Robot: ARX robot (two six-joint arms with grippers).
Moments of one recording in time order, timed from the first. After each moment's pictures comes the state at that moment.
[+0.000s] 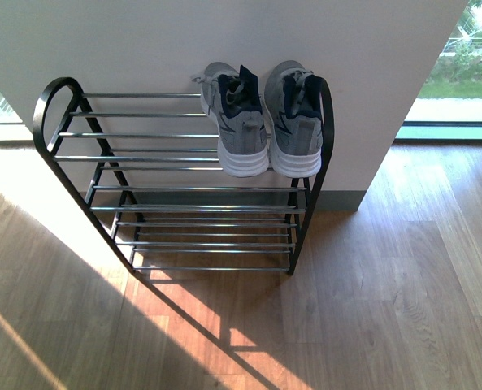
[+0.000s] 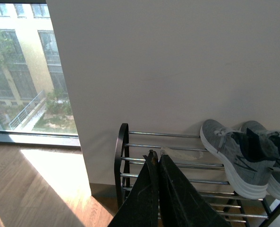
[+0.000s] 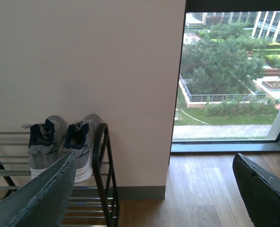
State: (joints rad) left arm 0.00 0.68 0.08 0.60 0.00 -0.01; right arm 0.00 0.01 0.02 0.00 0.00 0.00
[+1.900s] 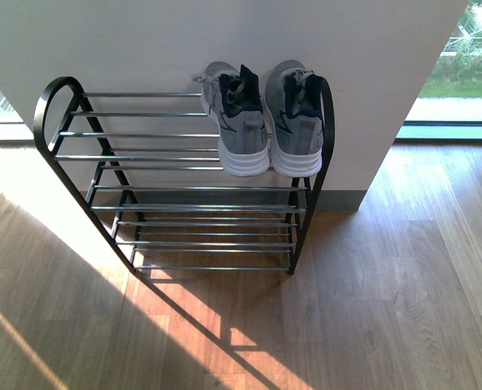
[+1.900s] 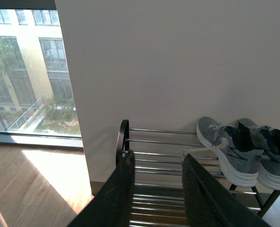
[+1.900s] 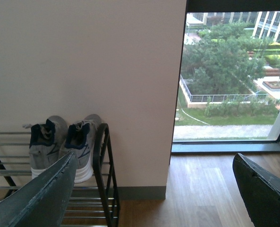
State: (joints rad) left arm 0.00 0.02 0.01 0.00 0.00 -0.01; right arm 0.00 0.00 0.02 0.00 0.00 0.00
